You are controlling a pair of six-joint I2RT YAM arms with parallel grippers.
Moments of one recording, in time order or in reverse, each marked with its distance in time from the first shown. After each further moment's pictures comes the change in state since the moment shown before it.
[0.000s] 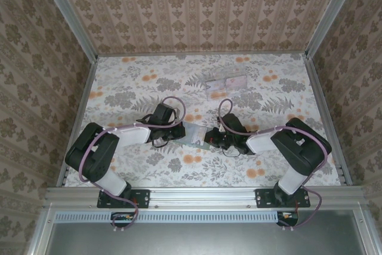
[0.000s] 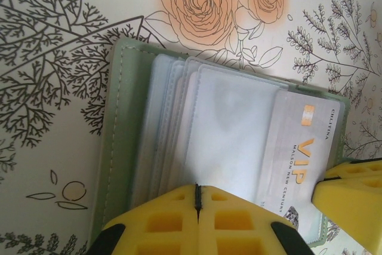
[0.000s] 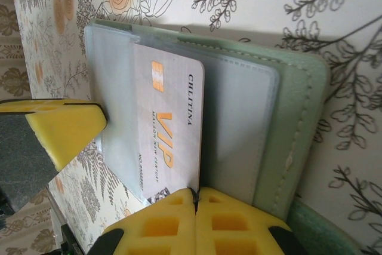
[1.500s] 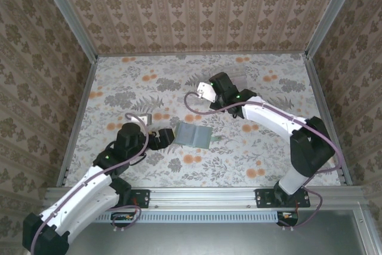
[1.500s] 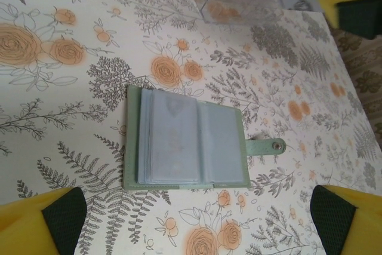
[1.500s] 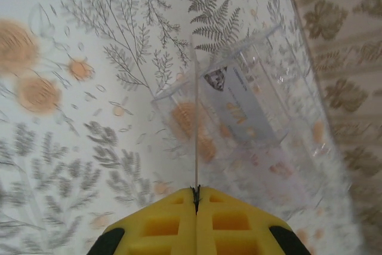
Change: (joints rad) left arm 0.007 -0.948 -0.279 -0.230 -0.159 -0.019; right arm -0.037 -0.010 0.708 -0.795 0.631 -1.801
